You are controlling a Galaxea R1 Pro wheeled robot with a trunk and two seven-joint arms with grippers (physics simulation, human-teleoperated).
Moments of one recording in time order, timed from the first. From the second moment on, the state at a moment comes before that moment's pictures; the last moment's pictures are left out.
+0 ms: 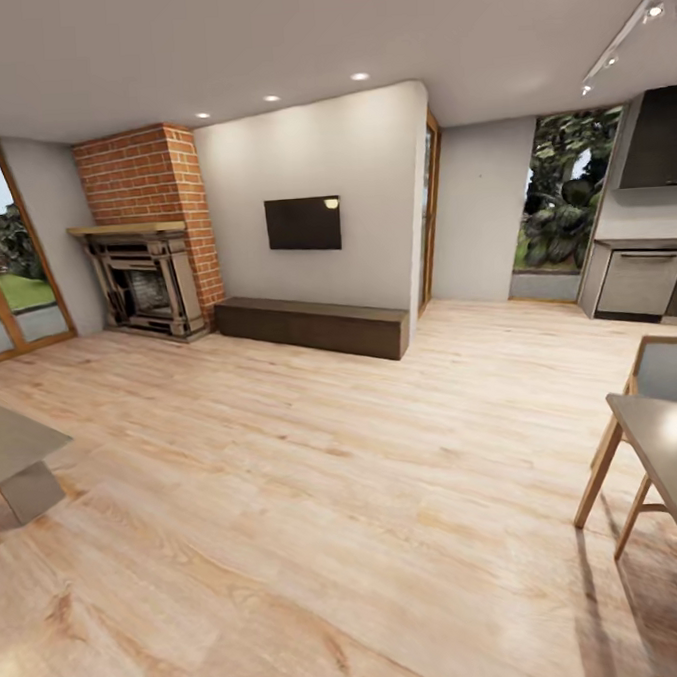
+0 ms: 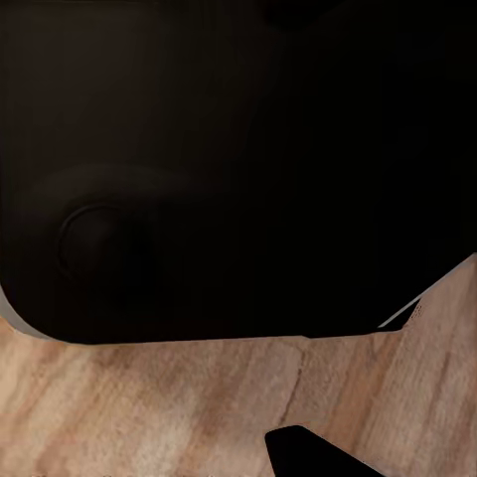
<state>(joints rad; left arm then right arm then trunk) 0.00 0.00 0.02 -0.02 0.02 0.00 0.01 0.01 0.00 0.00 0.00 -0.01 -0.07 -0.01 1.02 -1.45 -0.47</state>
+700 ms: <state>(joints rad) 0.00 0.00 0.02 -0.02 0.02 0.00 0.01 0.01 0.00 0.01 0.00 0.00 -0.08 -0.01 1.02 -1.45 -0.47</state>
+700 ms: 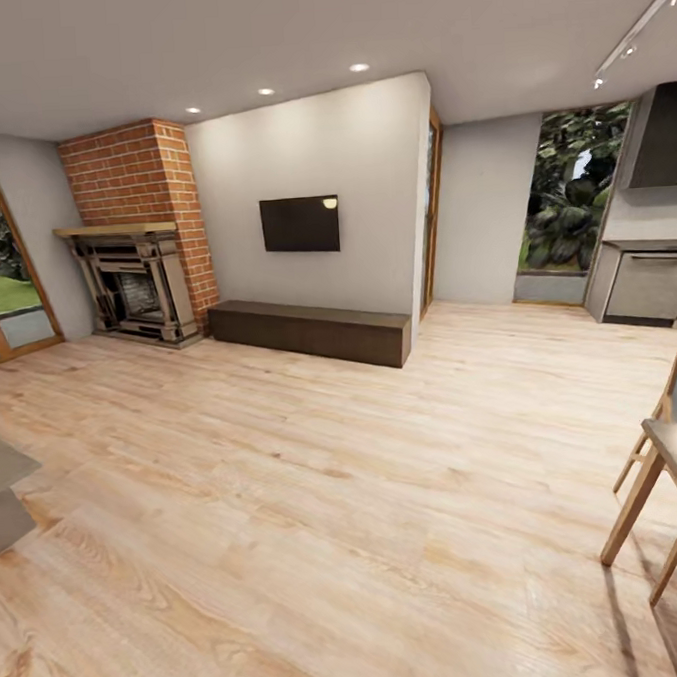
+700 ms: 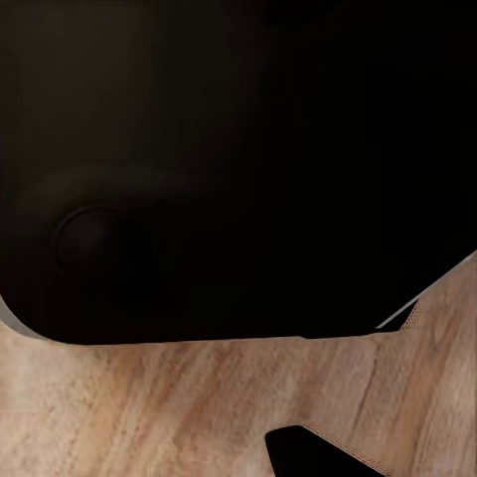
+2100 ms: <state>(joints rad) 0.00 0.00 0.02 -0.02 0.02 -0.01 0.01 0.01 0.00 0.00 0.00 -0.01 -0.08 -0.01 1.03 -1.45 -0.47</state>
